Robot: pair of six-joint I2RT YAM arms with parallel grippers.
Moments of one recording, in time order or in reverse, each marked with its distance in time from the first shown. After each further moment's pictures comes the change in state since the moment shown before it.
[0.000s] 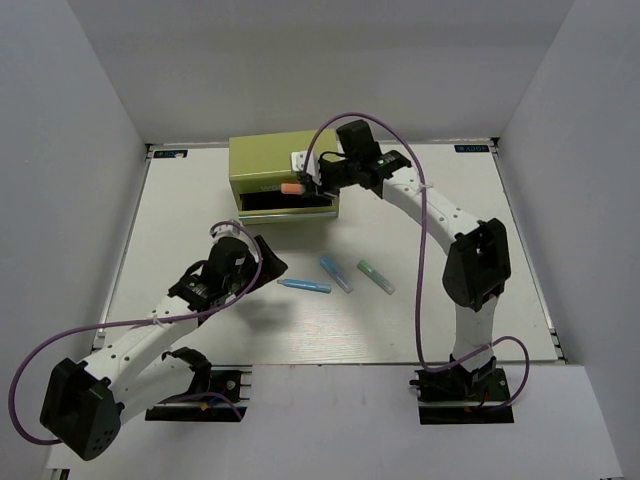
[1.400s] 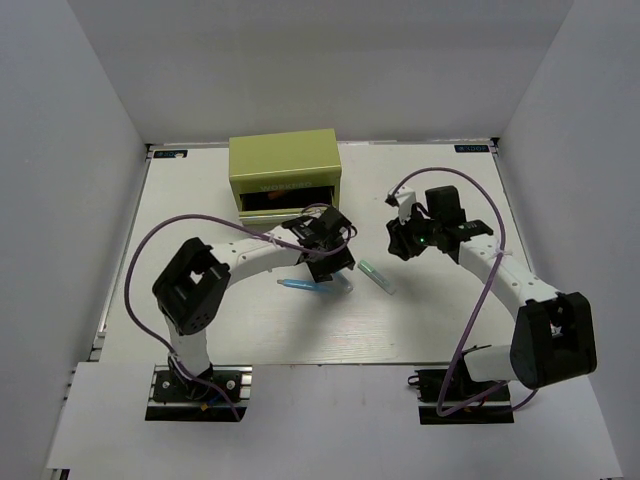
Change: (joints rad) left arm -0.275 0.862 0.701 -0.212 0.029 -0.271; right arm -0.296 -0.592 -0.891 0.112 0.307 0.620
